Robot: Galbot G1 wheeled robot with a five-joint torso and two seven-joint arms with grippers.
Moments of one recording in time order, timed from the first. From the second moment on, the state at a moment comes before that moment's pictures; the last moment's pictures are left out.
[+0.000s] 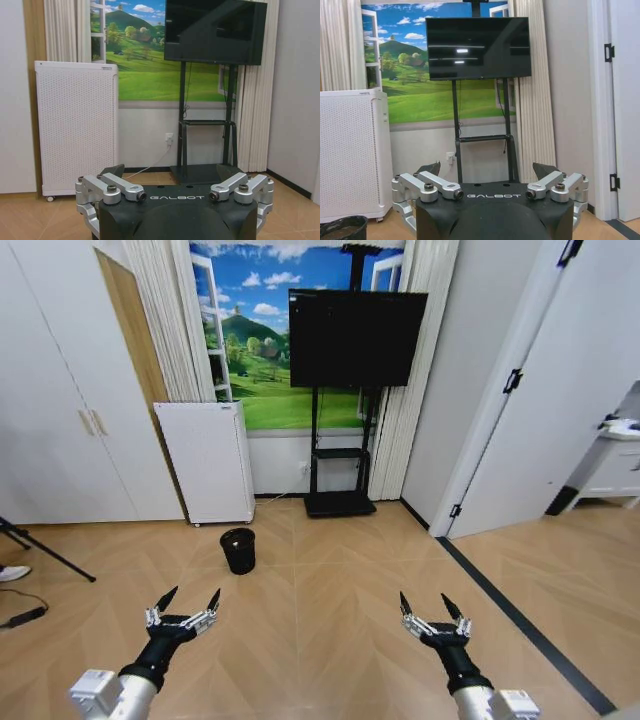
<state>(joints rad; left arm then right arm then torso) 1.97 -1.19 -0.83 -2.50 -0.51 0.17 -0.04 -1.94 1.38 0.67 2.37 0.30 0.07 0.04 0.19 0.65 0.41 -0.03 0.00</state>
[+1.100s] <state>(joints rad) 1.97 -1.19 -0.83 -2.50 -0.51 0.17 -0.04 -1.94 1.38 0.67 2.37 0.30 0.07 0.04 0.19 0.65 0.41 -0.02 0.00</state>
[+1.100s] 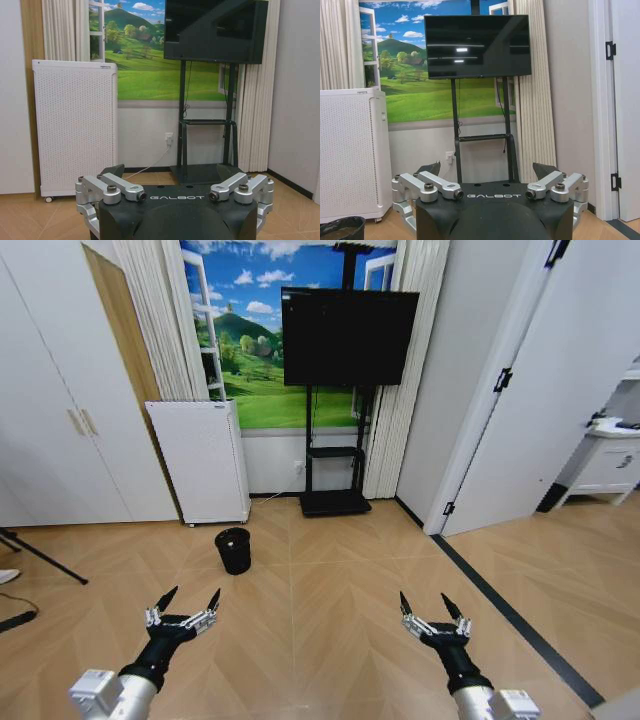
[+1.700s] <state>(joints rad) 1.97 -1.19 -0.83 -2.50 -0.51 0.17 -0.04 -1.94 1.38 0.67 2.37 0.30 0.07 0.04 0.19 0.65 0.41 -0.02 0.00</state>
